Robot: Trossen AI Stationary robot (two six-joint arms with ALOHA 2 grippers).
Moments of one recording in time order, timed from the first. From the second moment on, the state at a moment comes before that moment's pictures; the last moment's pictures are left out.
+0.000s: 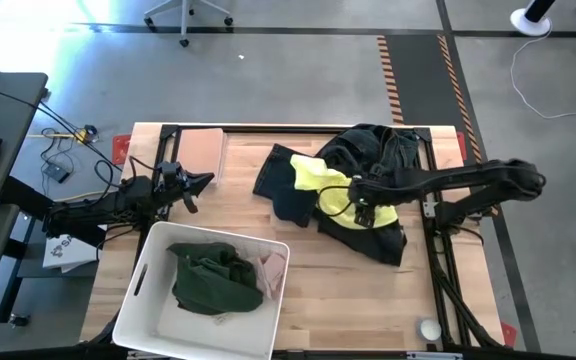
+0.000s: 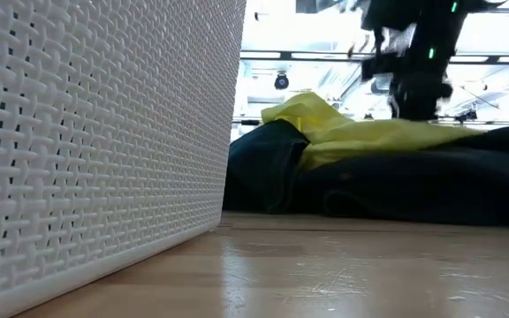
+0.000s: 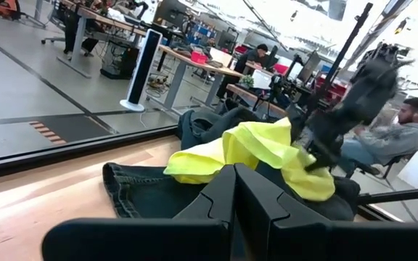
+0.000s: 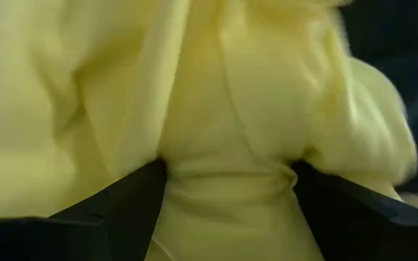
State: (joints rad) left arm 0.12 0.00 0.09 -0.06 -0.38 -0.39; right arm -0.04 1.34 0.87 -0.83 0.29 0.20
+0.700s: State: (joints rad) left arm 0.12 0.00 0.09 -0.06 -0.38 -0.39; right arm -0.01 1.34 1.04 -0.65 0.23 0.18
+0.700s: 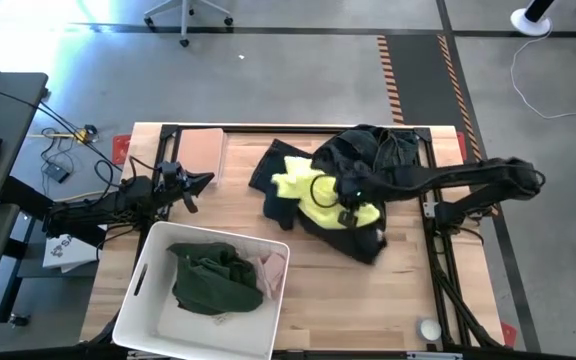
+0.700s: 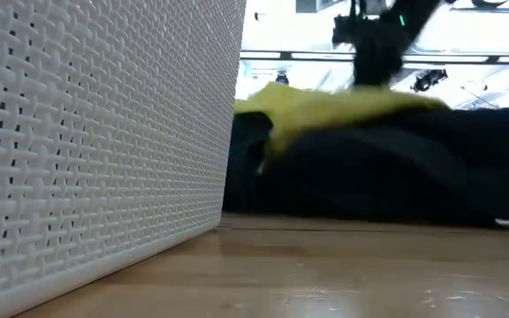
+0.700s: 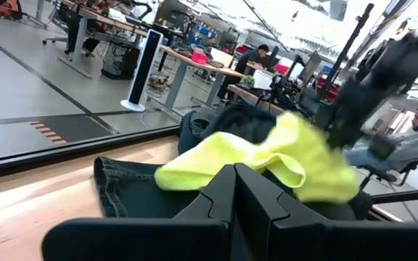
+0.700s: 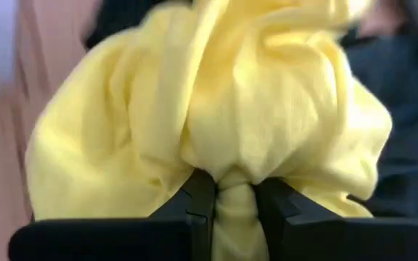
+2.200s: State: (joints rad) left arm 0.12 0.00 0.09 -0.07 -0.37 -0.39; right arm 0.02 1.49 1.13 -0.97 0.29 0.42
